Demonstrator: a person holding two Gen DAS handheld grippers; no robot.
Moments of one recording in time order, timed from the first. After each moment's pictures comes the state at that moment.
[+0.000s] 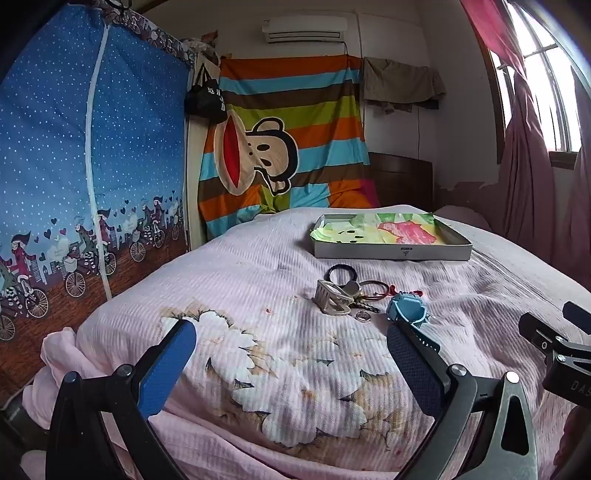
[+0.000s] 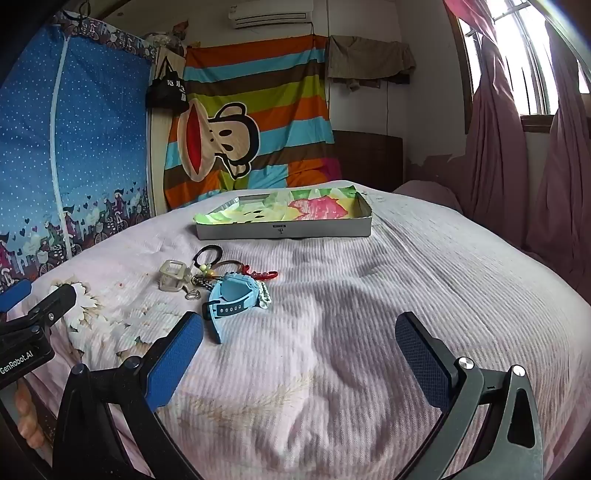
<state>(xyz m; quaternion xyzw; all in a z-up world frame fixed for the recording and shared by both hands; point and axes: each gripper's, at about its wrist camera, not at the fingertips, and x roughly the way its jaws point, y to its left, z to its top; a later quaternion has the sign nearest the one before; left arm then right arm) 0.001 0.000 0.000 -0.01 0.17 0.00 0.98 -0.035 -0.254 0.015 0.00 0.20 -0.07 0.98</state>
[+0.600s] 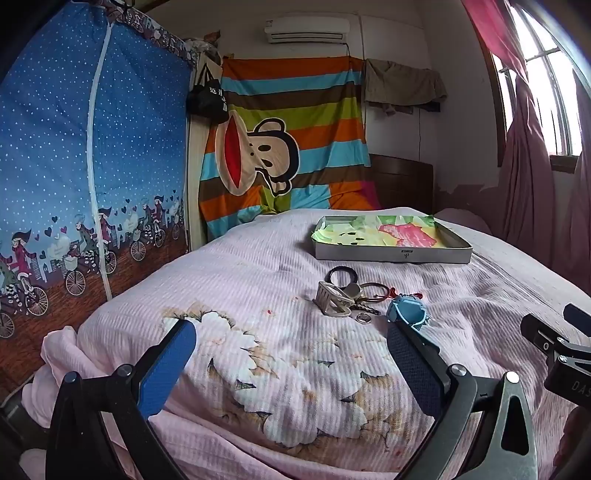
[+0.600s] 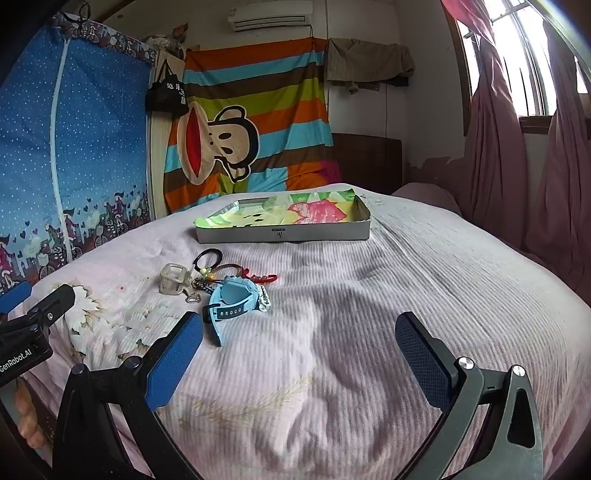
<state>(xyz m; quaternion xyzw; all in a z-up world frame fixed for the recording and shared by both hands) 0.000 0.001 0.000 -0.02 0.17 0.00 0.99 -0.038 -0.257 0.017 0.01 0.20 -0.07 0.98</state>
